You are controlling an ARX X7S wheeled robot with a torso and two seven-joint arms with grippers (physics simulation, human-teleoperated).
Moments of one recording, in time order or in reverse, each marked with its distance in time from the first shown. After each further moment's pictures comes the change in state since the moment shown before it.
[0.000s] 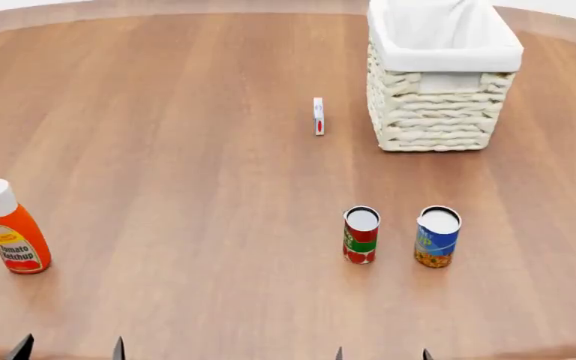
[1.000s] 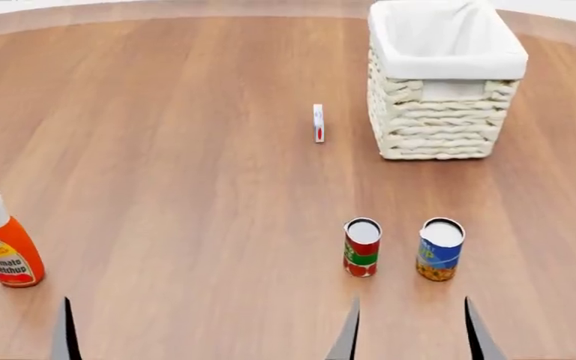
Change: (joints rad) left arm 0.133 -0.094 0.038 0.410 -0.004 0.039 -0.101; right arm -0.084 0.087 -0.065 -0.554 -0.052 0.228 0.146
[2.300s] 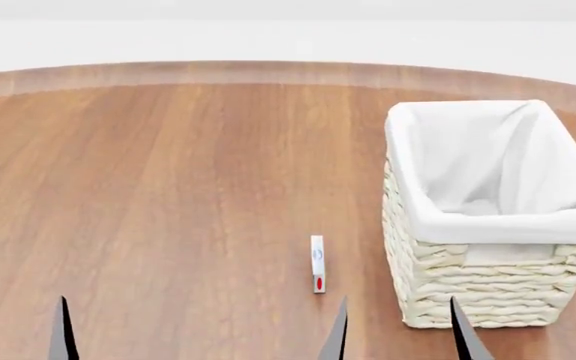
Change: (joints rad) left arm -0.010 -0.045 0.040 -0.034 0.013 0.047 -0.069; right arm 0.016 0.050 -0.050 0.006 0.053 0.016 0.040
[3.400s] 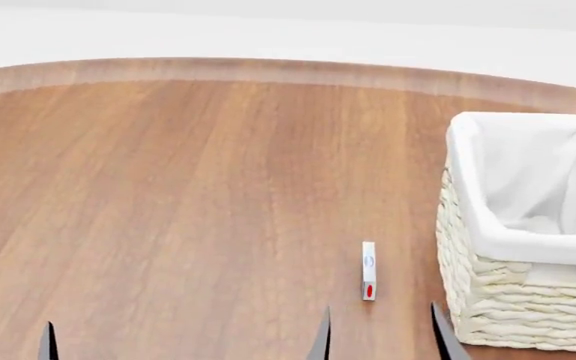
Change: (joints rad) left arm 0.095 -0.075 0.001 0.066 -0.029 0.016 -0.020; right arm -0.001 0.051 -0.068 0.041 0.011 -0.057 0.035
